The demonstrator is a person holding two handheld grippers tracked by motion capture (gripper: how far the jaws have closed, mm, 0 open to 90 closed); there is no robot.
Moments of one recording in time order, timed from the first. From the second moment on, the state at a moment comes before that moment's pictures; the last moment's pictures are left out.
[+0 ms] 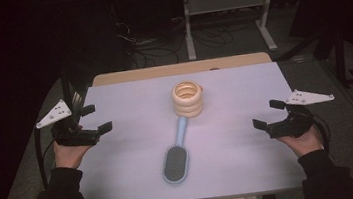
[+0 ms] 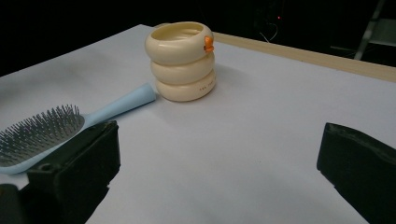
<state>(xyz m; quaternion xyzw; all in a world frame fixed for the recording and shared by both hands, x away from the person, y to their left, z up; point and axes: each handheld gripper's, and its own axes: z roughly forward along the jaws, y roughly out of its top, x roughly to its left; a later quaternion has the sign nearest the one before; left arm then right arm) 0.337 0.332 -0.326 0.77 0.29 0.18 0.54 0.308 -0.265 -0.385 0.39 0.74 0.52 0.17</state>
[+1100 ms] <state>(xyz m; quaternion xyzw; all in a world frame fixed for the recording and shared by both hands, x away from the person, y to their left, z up) 0.371 0.269 -0.299 0.82 0.23 0.15 0.50 0.309 -0.262 -0.389 0.38 0.76 0.51 0.16</state>
